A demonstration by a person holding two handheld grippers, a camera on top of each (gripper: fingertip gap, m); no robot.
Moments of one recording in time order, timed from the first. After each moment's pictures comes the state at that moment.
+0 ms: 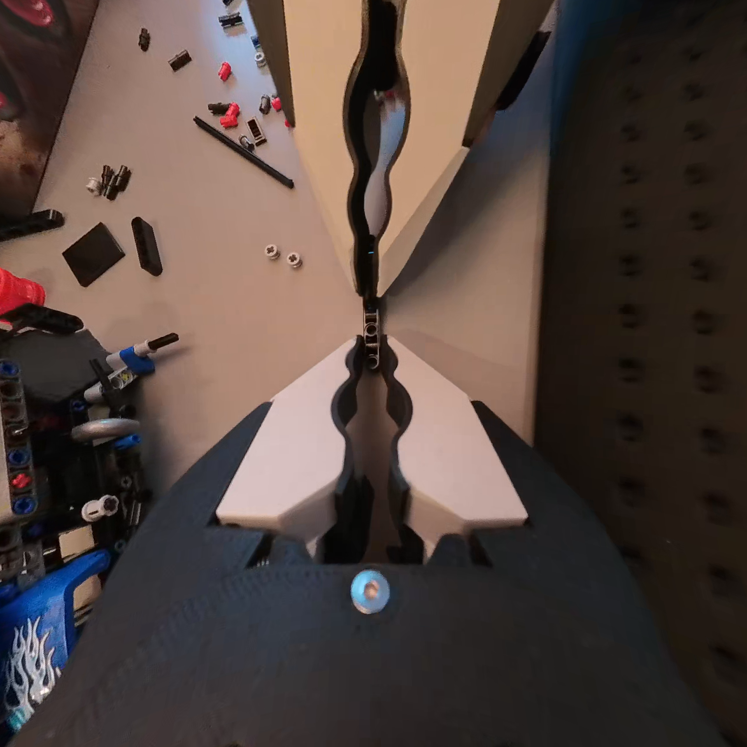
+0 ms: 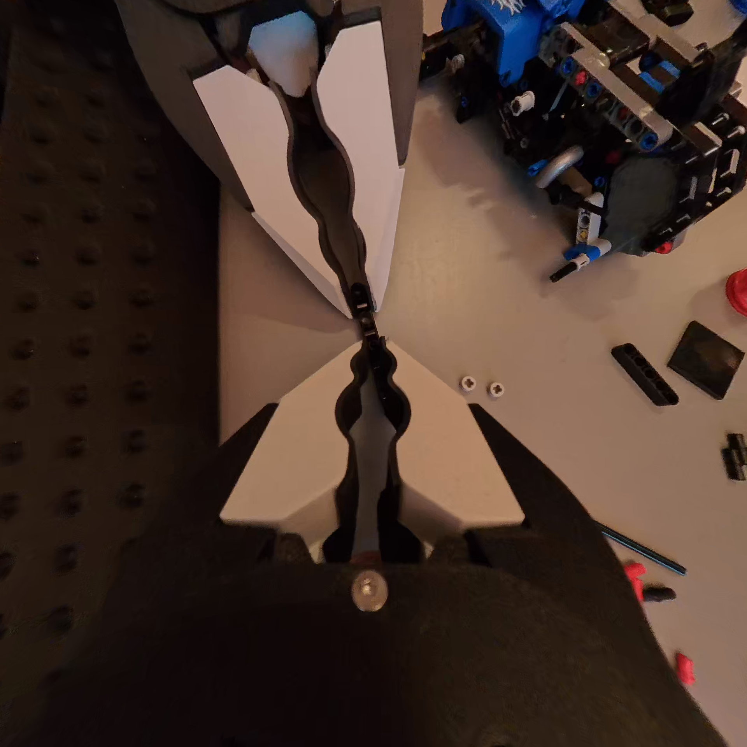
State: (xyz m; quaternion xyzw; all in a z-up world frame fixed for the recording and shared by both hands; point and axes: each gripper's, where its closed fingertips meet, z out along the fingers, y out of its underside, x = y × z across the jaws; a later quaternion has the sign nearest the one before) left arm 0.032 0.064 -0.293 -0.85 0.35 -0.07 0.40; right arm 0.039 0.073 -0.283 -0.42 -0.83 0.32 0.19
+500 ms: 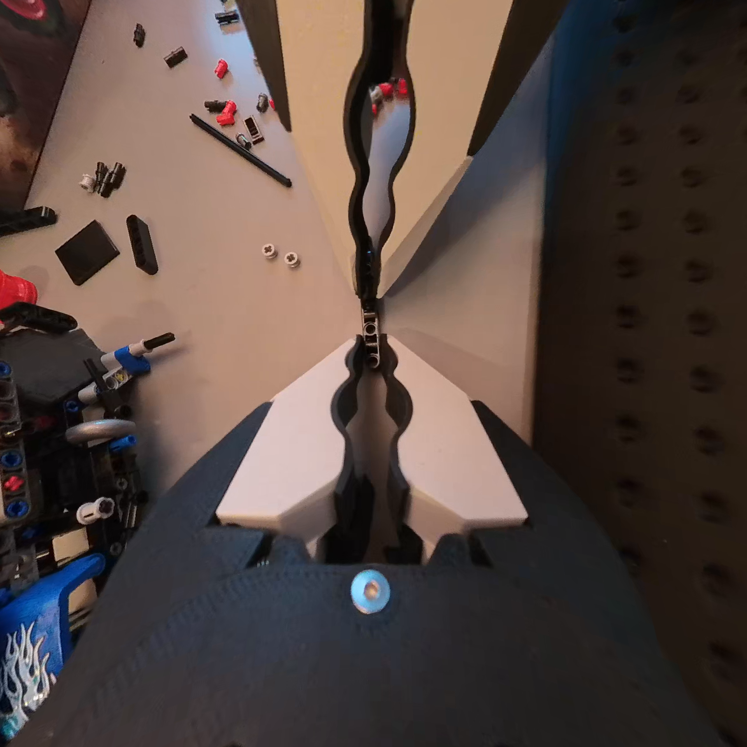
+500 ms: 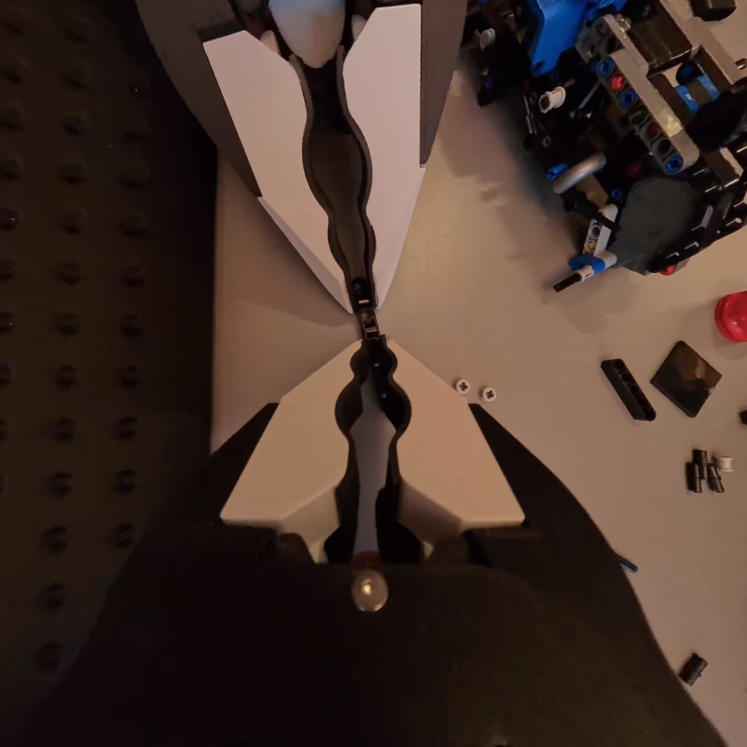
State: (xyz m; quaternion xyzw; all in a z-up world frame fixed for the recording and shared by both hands) left arm 0.033 0.064 -0.294 -0.85 0.35 -0.07 0.39; right arm 0.040 0.074 -0.285 -0.39 -0.86 0.27 0.19
